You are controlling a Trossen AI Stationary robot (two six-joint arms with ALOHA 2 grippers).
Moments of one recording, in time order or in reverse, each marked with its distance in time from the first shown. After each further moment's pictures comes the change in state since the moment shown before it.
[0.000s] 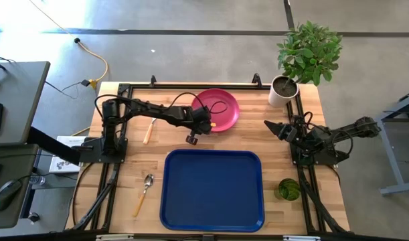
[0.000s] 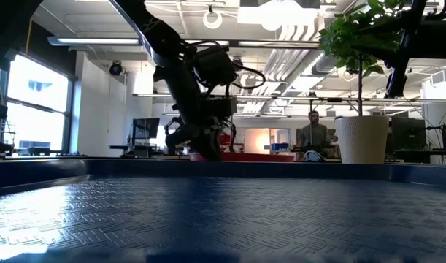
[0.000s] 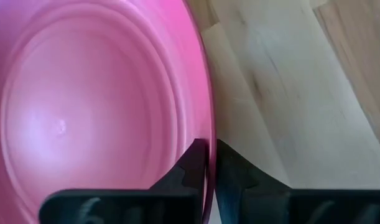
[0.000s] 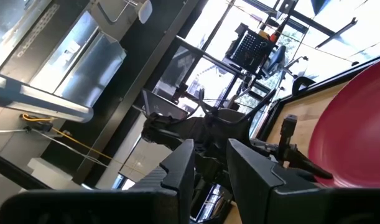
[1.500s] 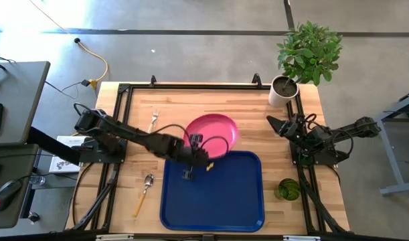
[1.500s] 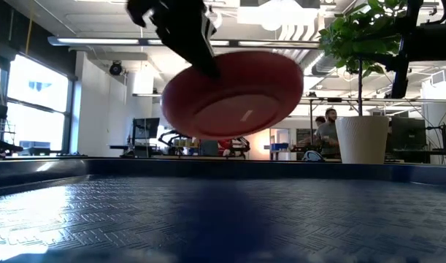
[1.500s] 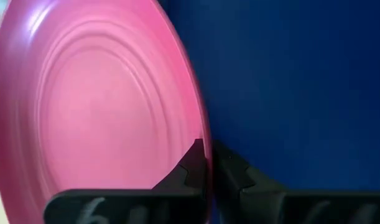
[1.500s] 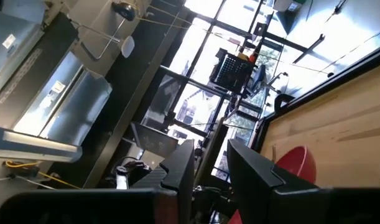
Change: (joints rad) left arm -0.507 -0.247 0.125 -0.275 -0.224 -0.606; right arm 0.000 -0.001 0.000 0.009 0.147 0.087
